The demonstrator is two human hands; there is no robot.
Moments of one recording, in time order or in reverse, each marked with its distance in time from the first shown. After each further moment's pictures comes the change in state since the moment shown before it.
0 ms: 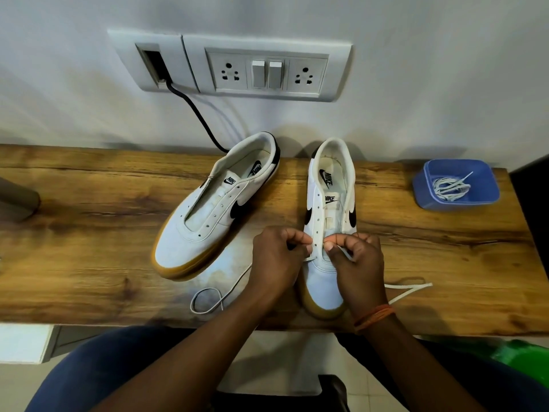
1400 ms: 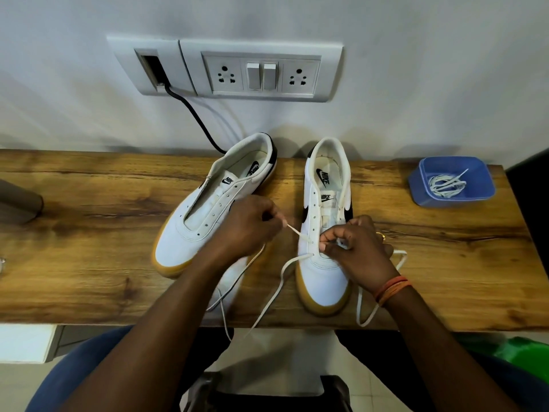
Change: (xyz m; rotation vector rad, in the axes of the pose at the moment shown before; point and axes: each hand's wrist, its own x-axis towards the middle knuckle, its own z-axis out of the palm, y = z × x) left_hand 0.028 0.025 -0.061 0.231 -0.207 0.101; right_hand 0.033 0.012 -0.016 -0.275 -0.372 -0.121
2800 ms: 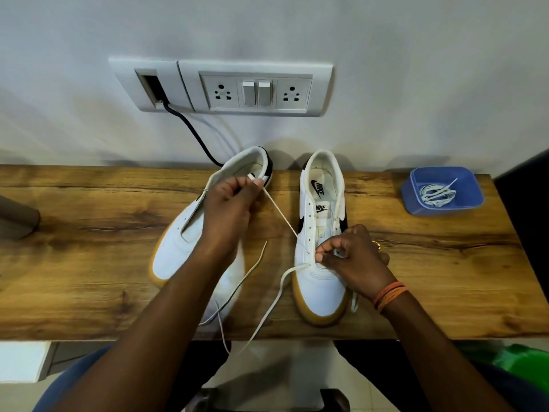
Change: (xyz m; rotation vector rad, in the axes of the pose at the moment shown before) left_hand 0.007 0.018 -0.009 -0.647 0.387 -0.040; right_hand -0.003 -0.006 -0.012 -0.020 -0.018 -0.005
